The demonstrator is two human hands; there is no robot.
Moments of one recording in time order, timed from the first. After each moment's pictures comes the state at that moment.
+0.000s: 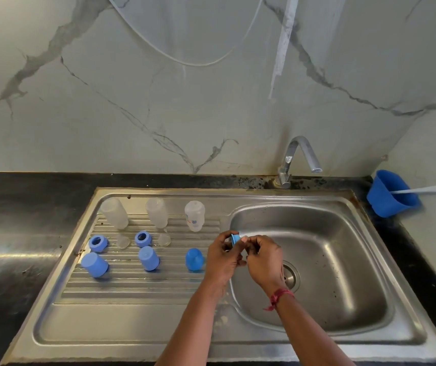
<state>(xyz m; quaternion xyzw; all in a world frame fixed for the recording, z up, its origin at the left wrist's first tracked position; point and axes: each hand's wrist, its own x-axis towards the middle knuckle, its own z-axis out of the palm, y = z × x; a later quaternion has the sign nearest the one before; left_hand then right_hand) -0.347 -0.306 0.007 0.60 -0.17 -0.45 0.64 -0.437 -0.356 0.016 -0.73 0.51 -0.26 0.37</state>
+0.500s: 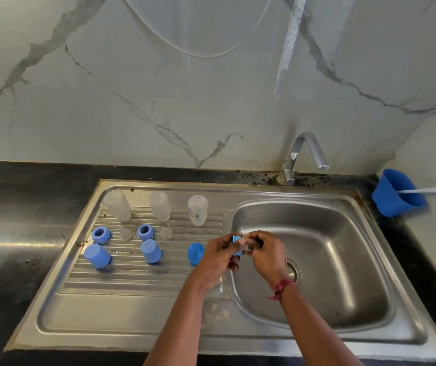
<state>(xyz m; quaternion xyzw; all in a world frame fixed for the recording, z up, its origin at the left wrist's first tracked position) -0.320 -0.292 0.001 0.55 -0.23 -0.56 0.57 -0.437 -0.369 0.004 -0.70 0.50 -0.25 0.45</state>
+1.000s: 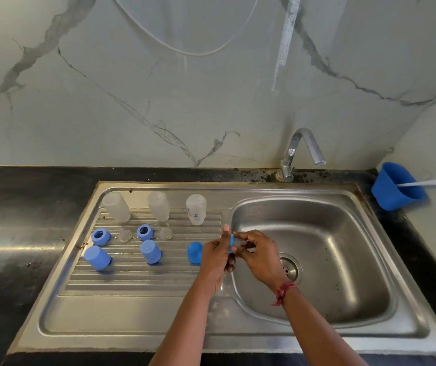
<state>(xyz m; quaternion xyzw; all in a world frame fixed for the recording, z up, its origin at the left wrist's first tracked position) -0.334 -0.292 0.002 0.63 -0.12 -0.49 0.59 -0.439 -0.358 0.011 -0.75 0.41 -0.23 0.46</state>
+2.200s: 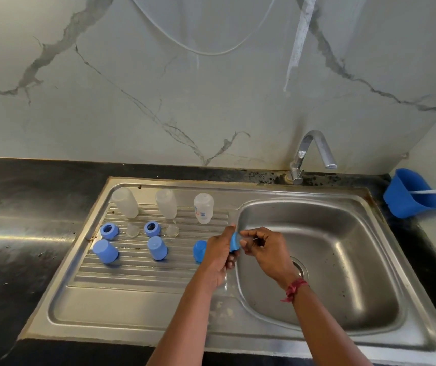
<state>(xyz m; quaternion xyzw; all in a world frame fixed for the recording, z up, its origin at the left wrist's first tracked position) -0.326 -0.295 0.029 0.65 -0.05 -0.52 0.55 -0.440 -0.370 0.011 -0.71 0.39 -0.26 0.52</state>
